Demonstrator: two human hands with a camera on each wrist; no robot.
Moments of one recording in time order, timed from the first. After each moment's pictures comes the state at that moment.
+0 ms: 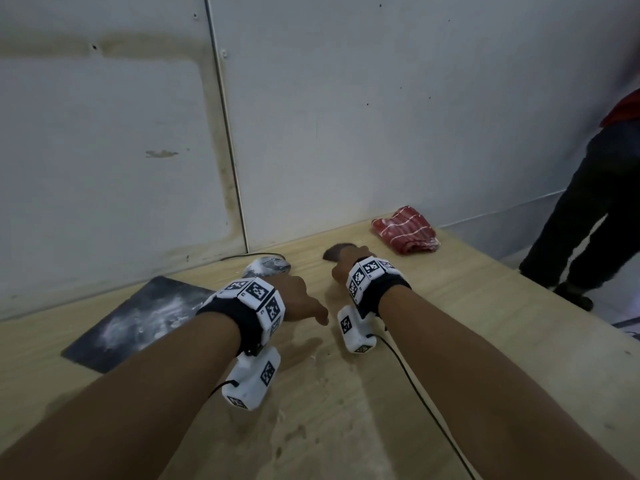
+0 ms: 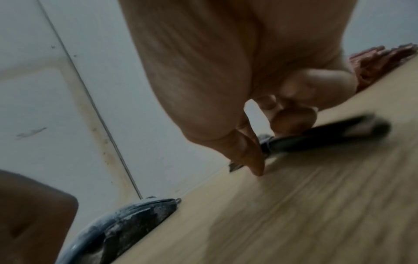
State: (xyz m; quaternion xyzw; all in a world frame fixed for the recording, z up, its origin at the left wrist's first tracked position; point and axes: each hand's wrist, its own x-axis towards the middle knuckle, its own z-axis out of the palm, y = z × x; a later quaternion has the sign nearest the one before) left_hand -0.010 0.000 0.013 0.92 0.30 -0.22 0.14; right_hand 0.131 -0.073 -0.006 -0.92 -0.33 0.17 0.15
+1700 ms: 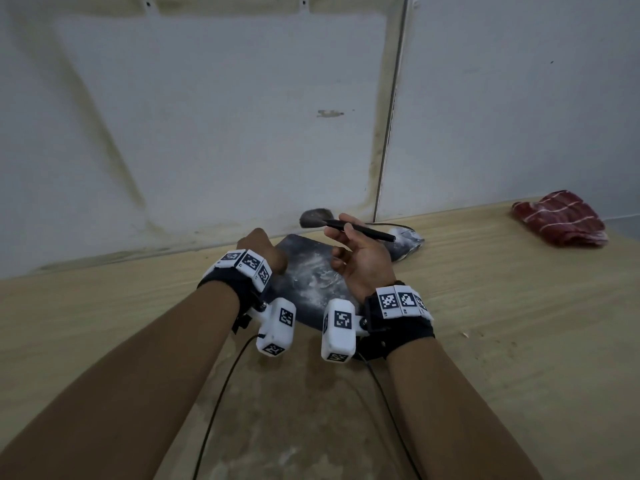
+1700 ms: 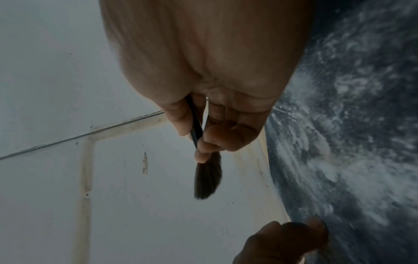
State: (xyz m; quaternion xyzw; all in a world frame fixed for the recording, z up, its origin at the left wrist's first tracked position) left_hand -0.151 0.062 0.001 0.78 0.56 0.05 0.28; right_hand -0.023 -0.061 -0.017 -0.41 -0.12 0.45 0.78
